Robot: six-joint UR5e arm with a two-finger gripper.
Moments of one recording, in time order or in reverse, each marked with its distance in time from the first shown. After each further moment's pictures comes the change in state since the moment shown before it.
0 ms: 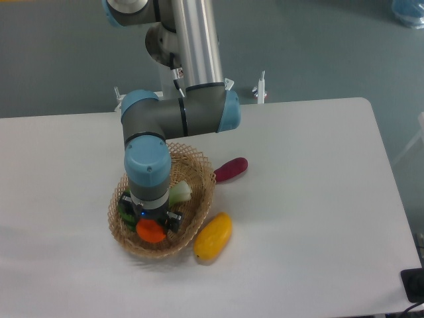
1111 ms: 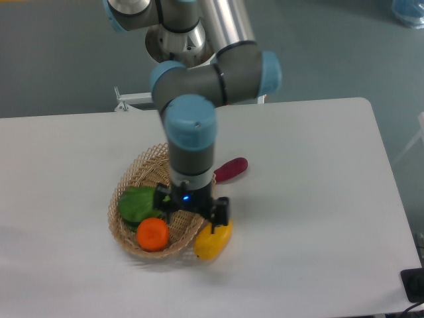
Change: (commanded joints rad) arm 0.222 0.130 0.153 -0.167 -0.006 0.155
